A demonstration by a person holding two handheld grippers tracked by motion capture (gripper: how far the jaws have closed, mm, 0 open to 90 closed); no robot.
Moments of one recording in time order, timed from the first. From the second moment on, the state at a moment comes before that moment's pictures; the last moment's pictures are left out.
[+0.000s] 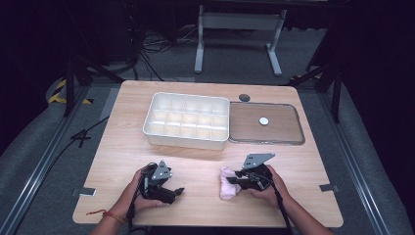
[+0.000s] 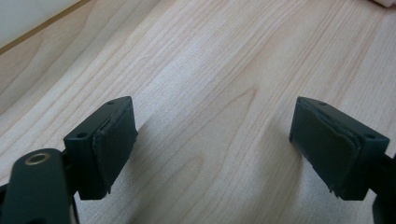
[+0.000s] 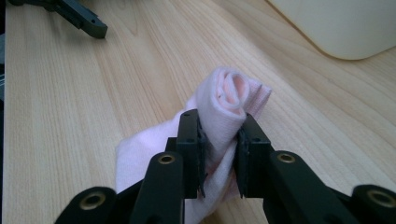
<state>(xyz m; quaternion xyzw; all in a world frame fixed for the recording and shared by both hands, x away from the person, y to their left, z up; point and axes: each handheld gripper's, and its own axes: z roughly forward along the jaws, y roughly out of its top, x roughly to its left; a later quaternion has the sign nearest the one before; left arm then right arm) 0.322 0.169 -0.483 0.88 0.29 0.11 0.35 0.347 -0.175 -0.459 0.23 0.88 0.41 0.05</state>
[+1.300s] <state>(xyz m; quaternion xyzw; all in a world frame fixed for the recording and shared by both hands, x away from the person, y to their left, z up) 0.327 0.171 -0.483 0.89 0.27 0.10 0.36 0.354 -0.215 -0.428 0.25 0.85 0.44 0.13</state>
